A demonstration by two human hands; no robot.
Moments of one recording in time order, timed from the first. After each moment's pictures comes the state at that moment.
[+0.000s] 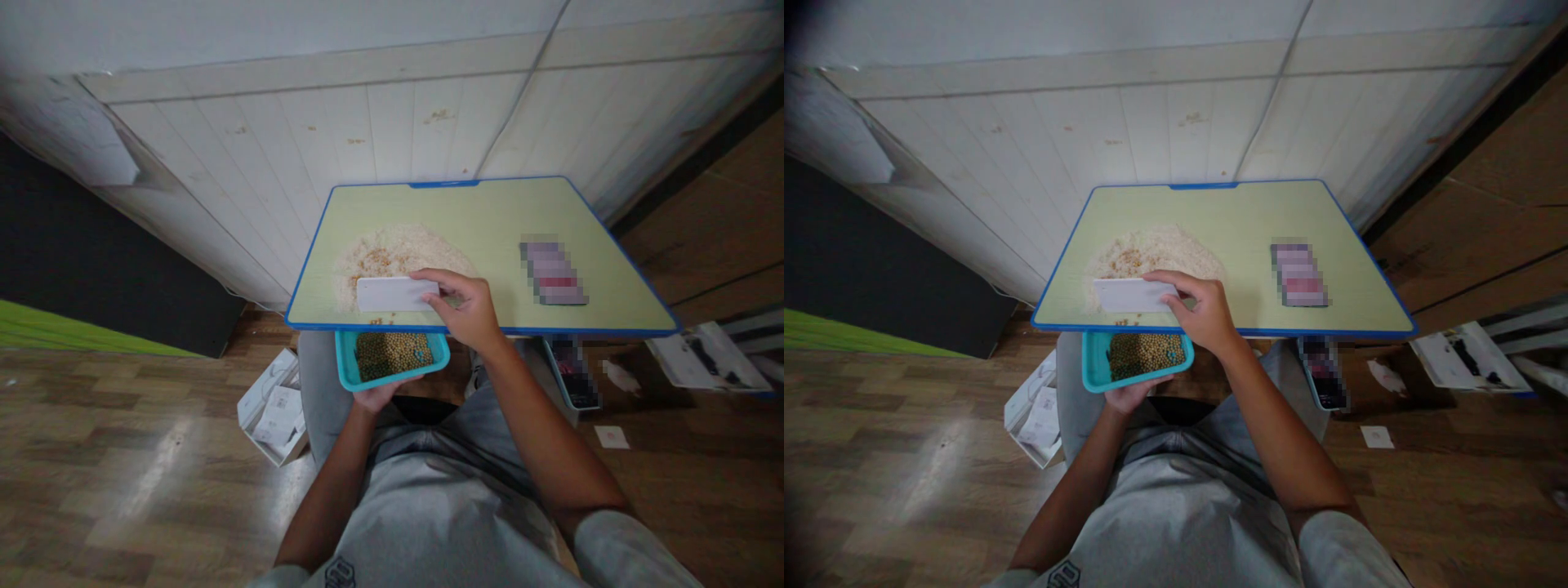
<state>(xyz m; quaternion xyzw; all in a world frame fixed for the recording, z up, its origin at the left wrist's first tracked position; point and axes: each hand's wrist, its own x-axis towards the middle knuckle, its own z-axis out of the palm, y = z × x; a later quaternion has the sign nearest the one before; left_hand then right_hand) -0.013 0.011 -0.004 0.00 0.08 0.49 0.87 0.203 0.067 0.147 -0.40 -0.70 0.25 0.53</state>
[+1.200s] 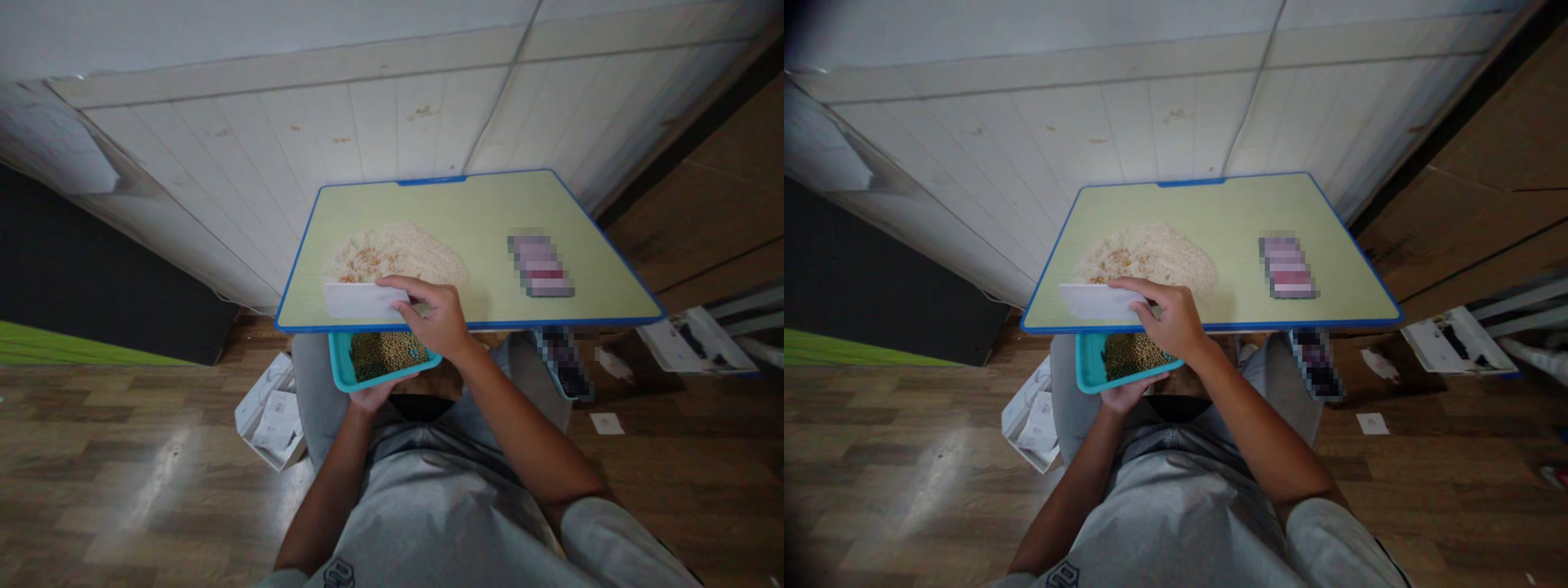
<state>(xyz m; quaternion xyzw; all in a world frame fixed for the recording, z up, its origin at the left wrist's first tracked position) -0.014 0.011 -0.009 -0.01 0.11 0.50 0.86 0.173 0.055 0.153 -0.38 -0.72 0.26 0.53</state>
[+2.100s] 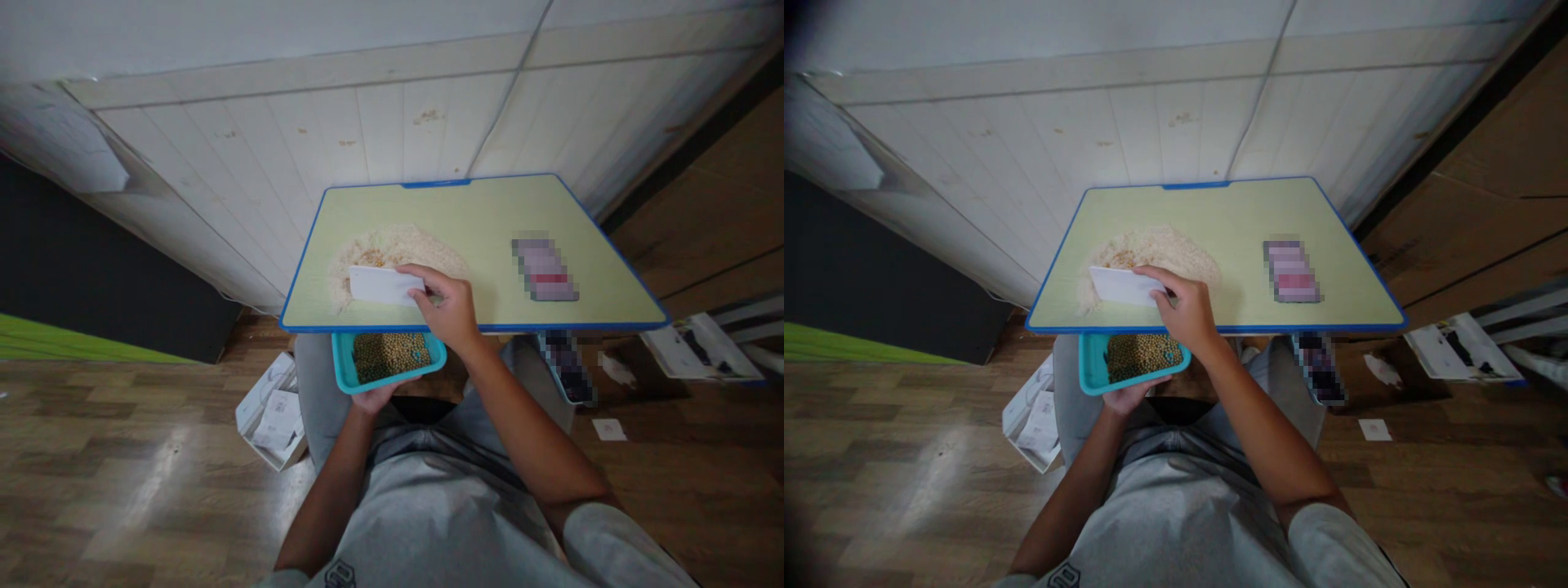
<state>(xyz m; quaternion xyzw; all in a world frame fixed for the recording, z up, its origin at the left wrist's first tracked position) -0.013 0.010 -0.014 -0.03 0.10 0.50 0.86 0.183 0.071 0.142 -0.44 -0.68 0.24 0.54</state>
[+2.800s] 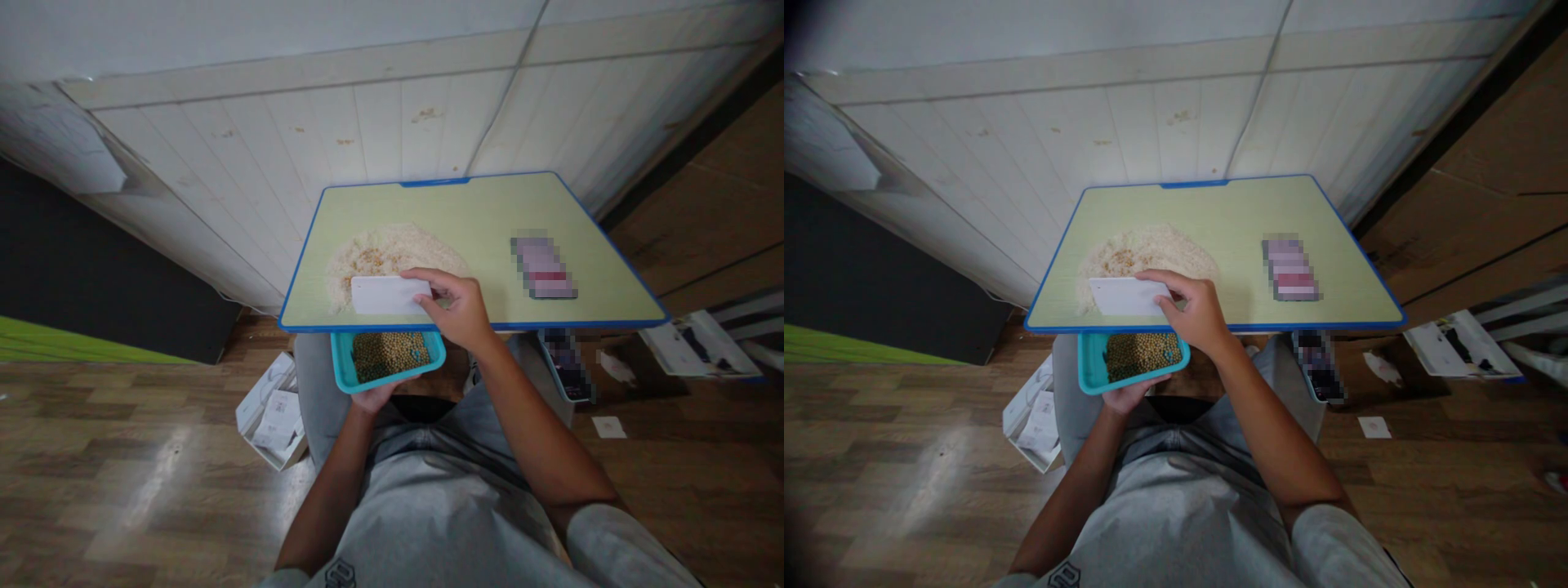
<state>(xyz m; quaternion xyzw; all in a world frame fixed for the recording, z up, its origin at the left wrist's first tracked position) -0.013 0.011 -0.002 -0.01 0.09 0.48 0.87 0.199 0.062 0.150 -0.42 -0.69 0.27 0.52</state>
